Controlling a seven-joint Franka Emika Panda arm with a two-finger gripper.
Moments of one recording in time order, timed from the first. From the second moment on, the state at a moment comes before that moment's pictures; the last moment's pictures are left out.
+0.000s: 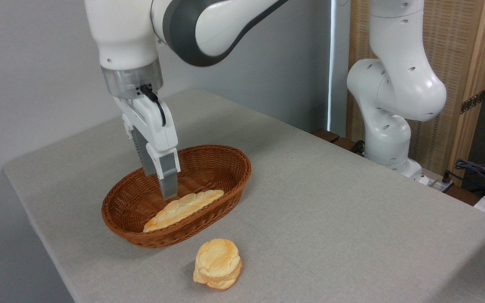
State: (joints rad) arm -0.11 0.11 -0.05 -1.72 -0.08 1.86 0.76
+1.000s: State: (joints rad) arm -0.12 0.14 -0.10 -1.87 -0.08 1.87 0.76
